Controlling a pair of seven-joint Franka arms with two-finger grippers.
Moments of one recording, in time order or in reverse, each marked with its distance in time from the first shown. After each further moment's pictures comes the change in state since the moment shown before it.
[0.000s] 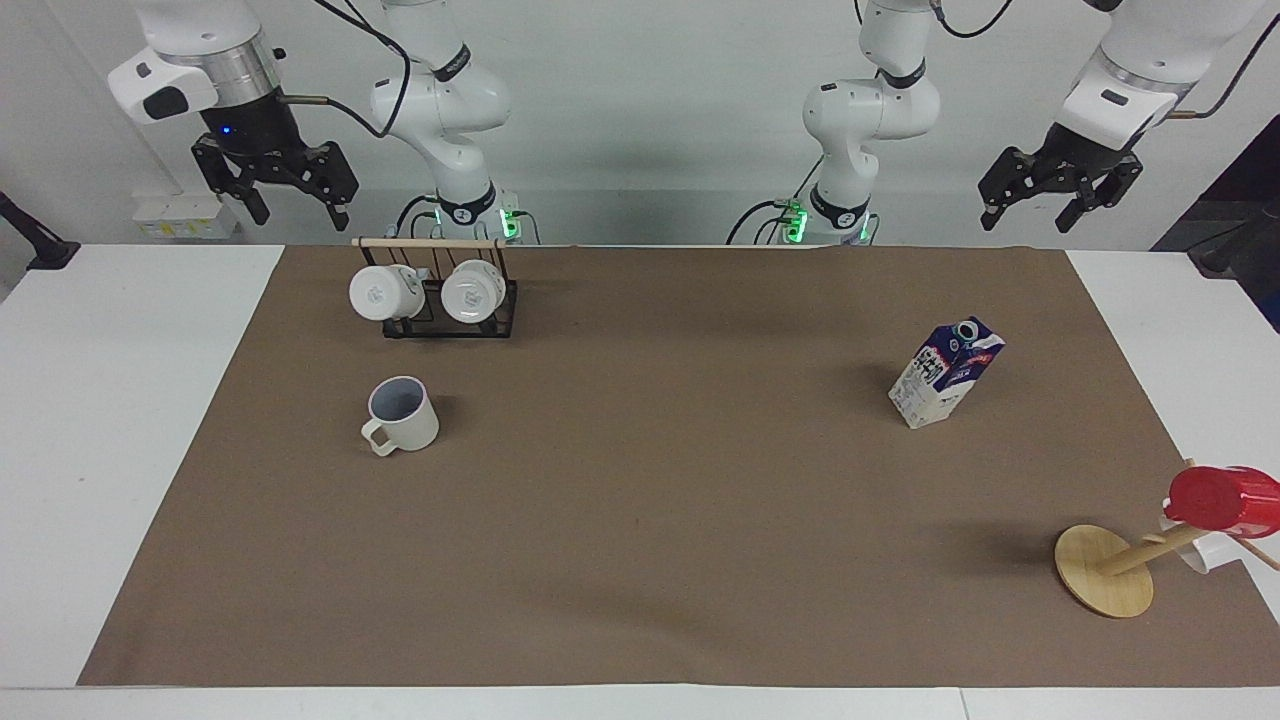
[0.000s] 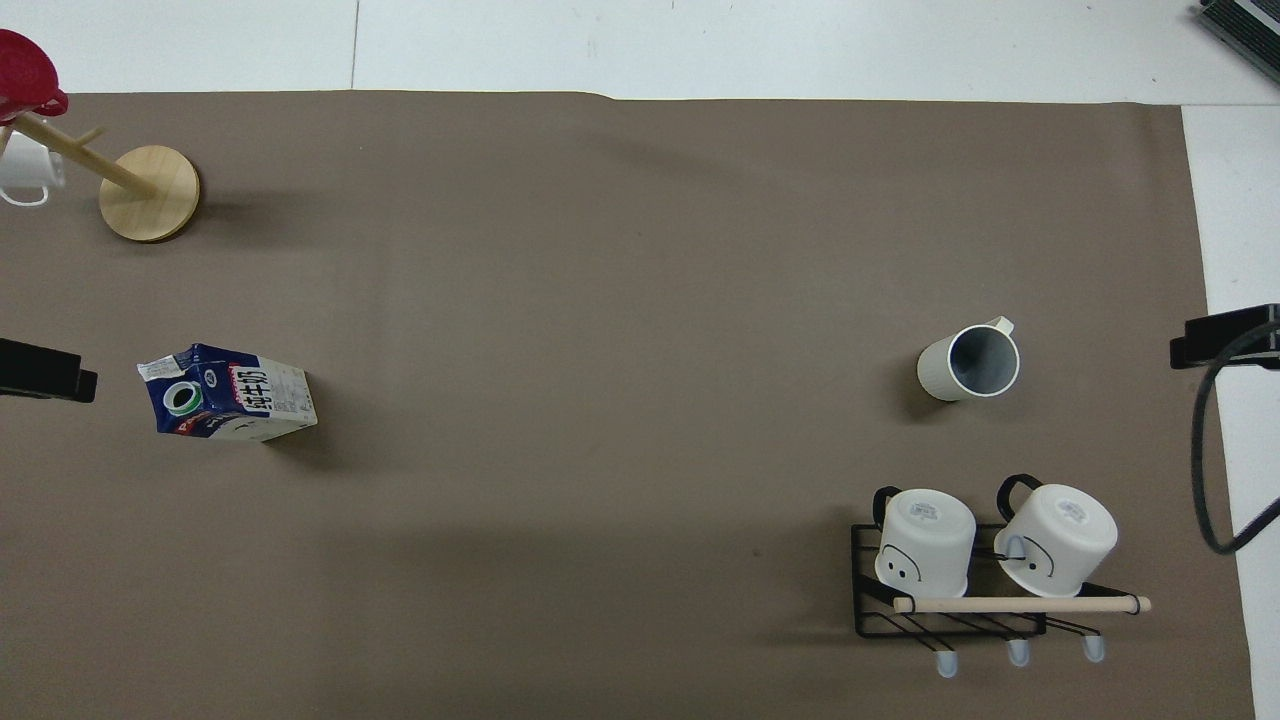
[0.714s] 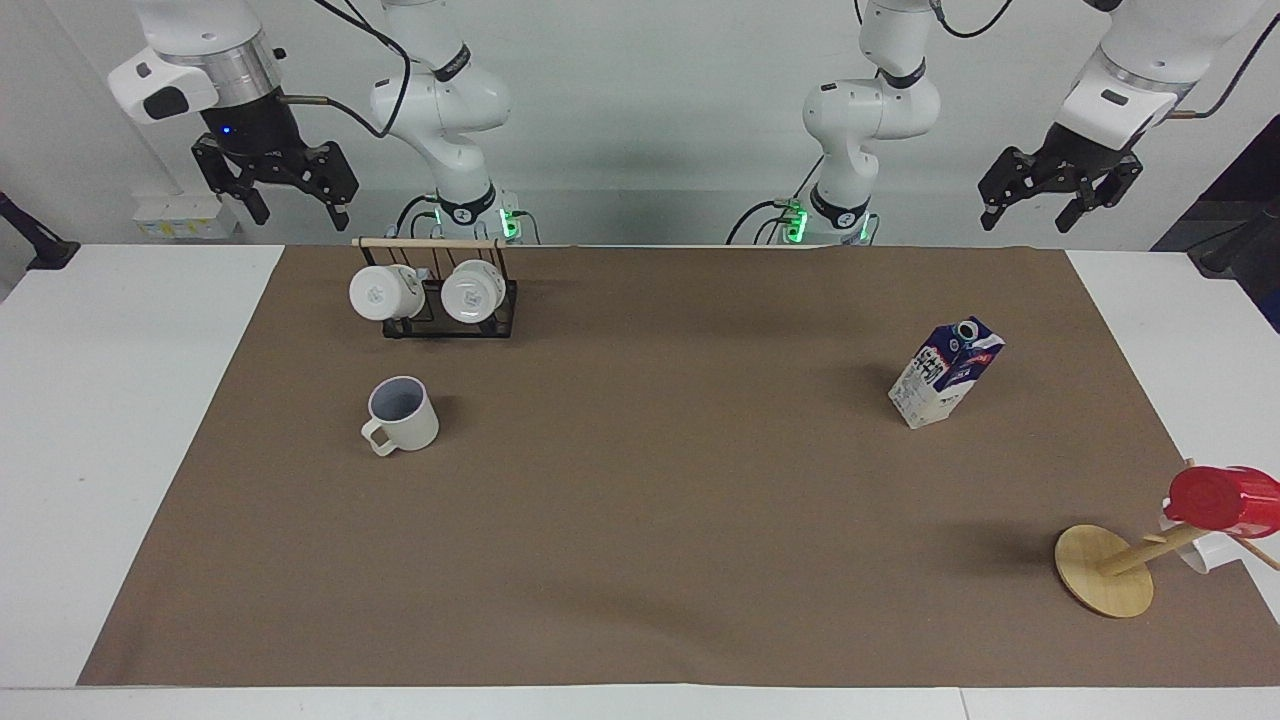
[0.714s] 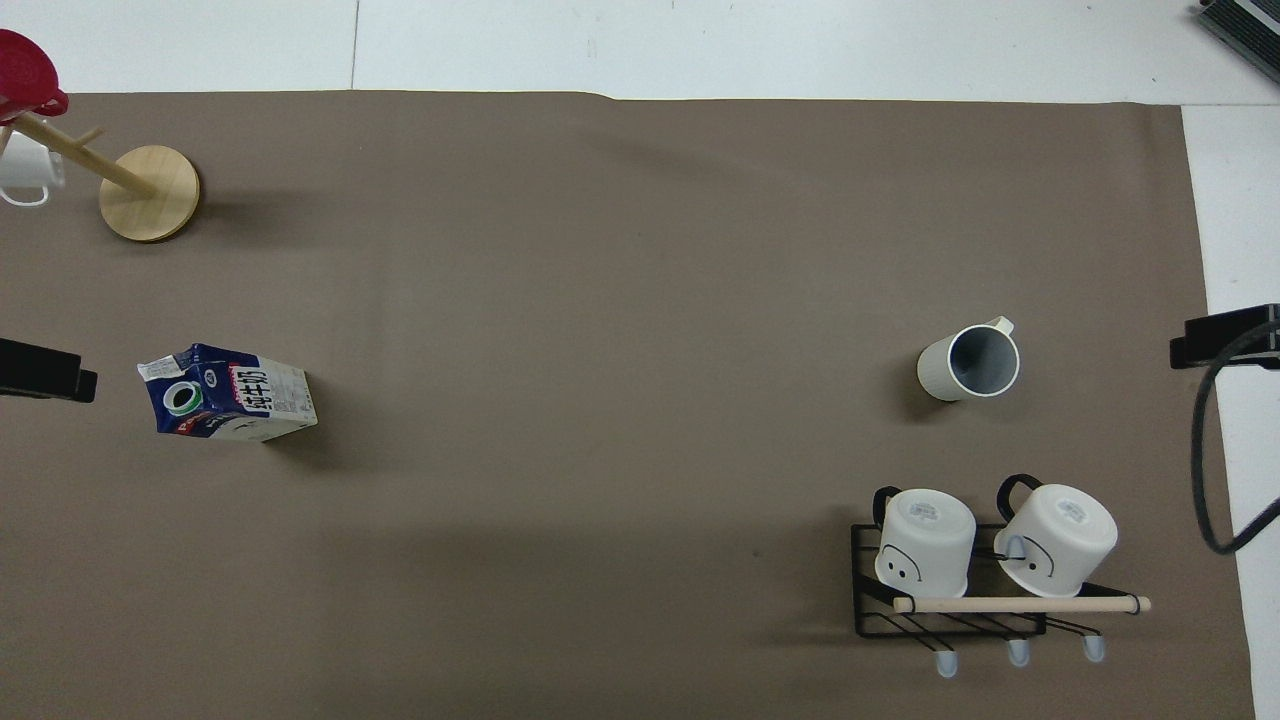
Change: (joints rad) left arm 0.000 0.000 0.000 0.000 0.000 0.000 0.000; right arm 0.000 0.000 0.000 0.000 0.000 -0.001 0.000
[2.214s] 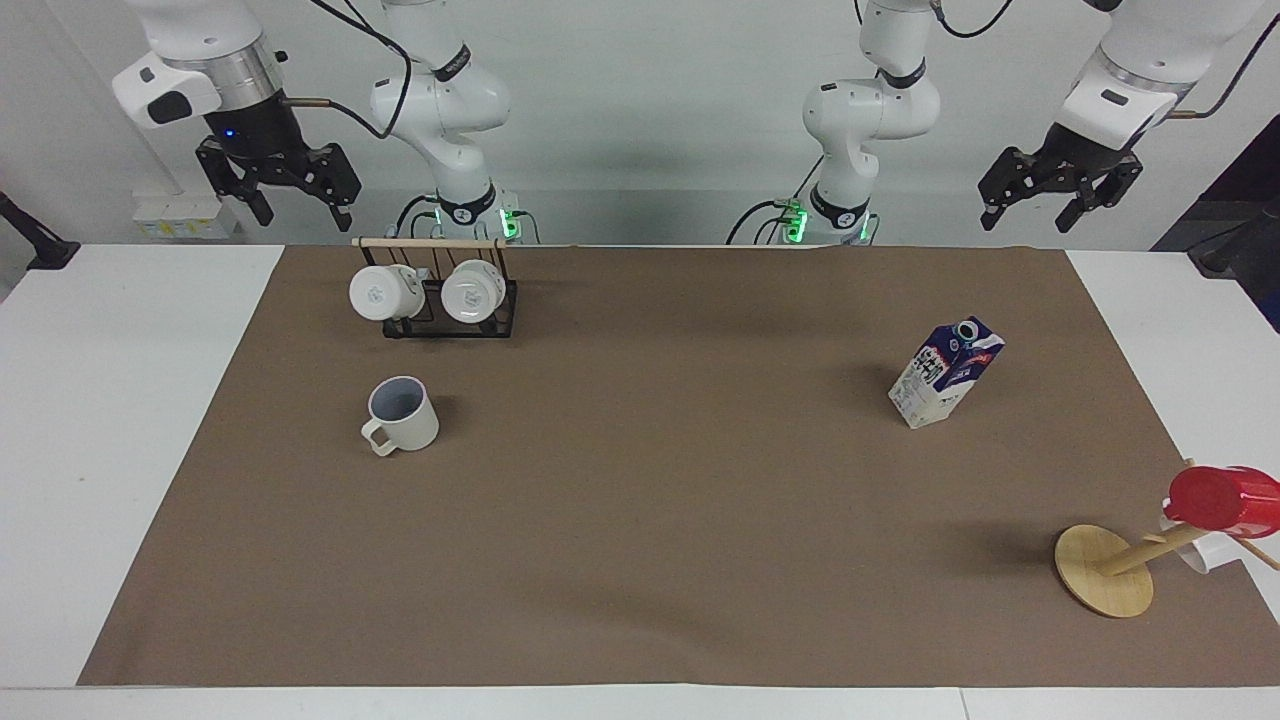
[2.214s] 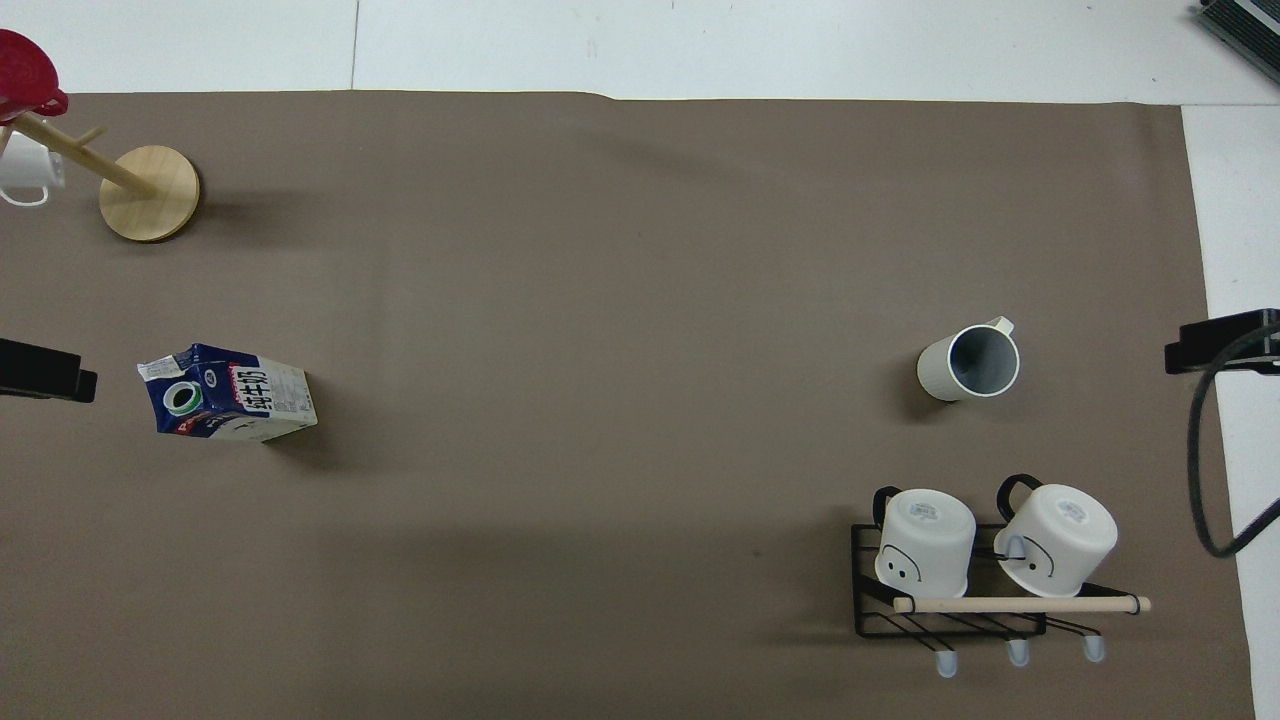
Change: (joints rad) left arm 0.000 0.000 0.000 0.000 0.000 0.000 0.000; right arm -0.001 -0.005 -0.001 -0.013 0.009 -0.003 0.000
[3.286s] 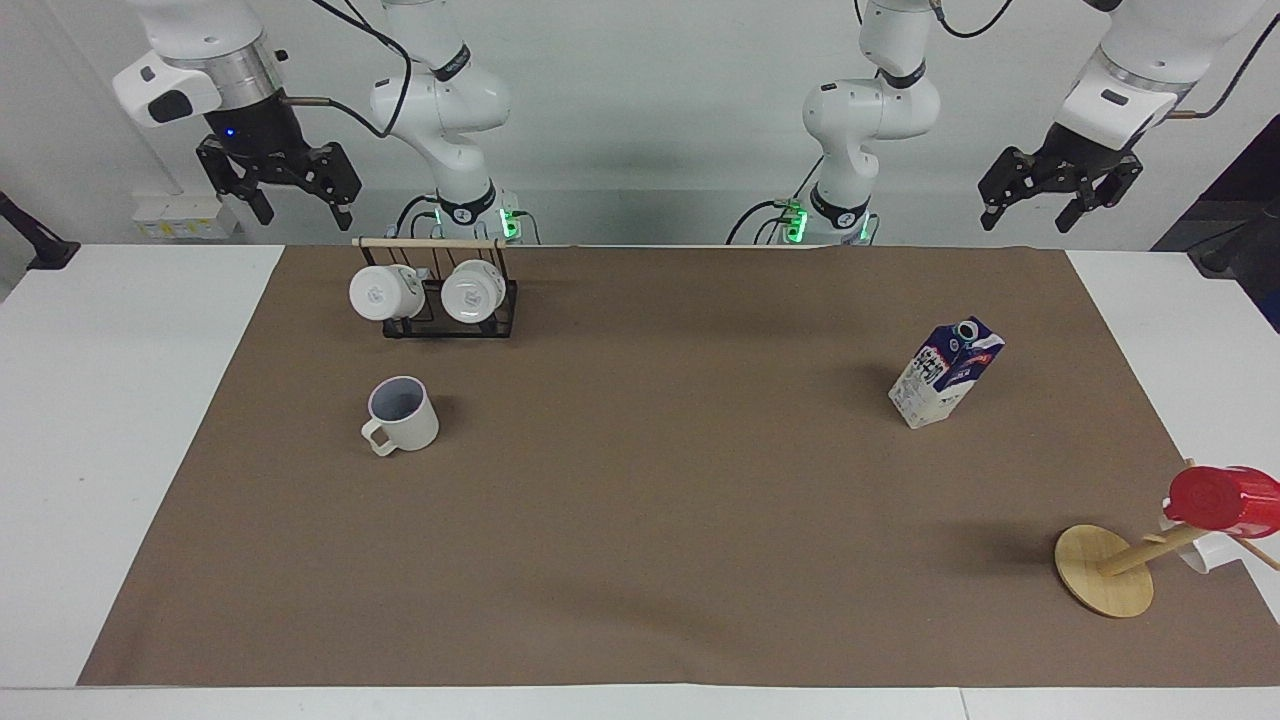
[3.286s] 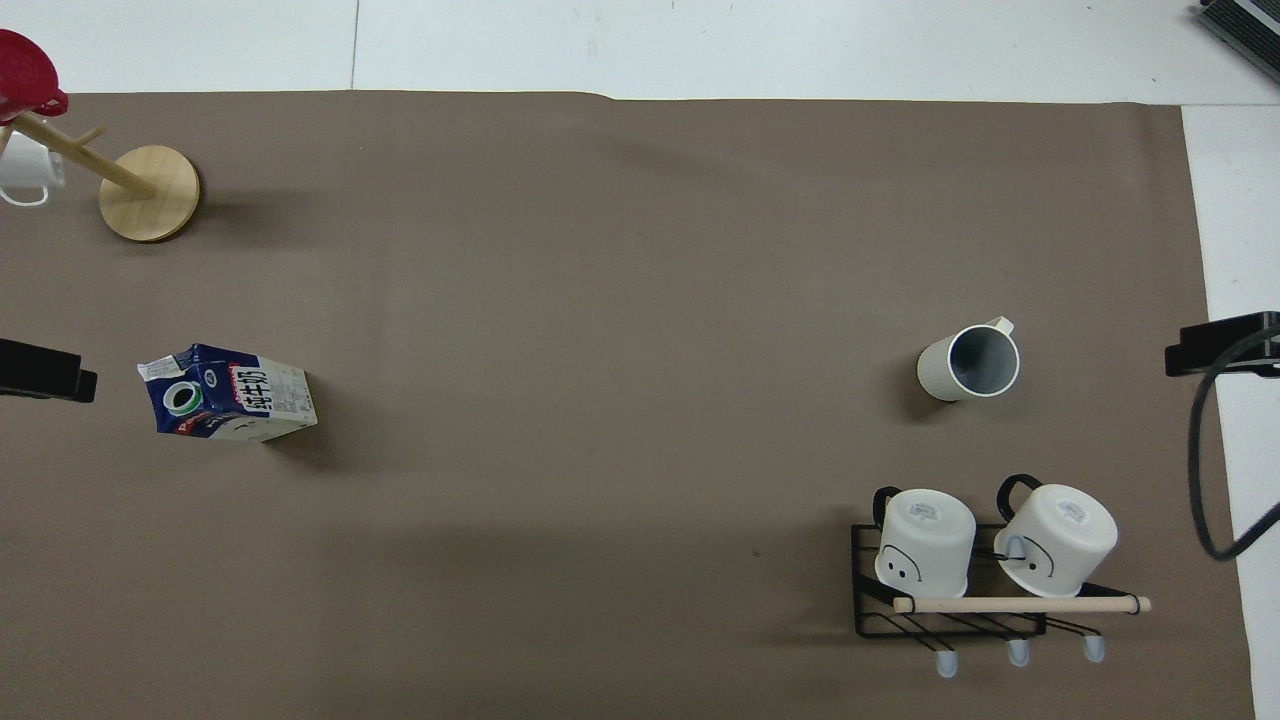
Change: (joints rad) left arm 0.000 0.000 0.000 0.000 0.000 0.000 0.000; right arm 0.000 -0.003 0.000 -0.004 0.000 0.000 0.000
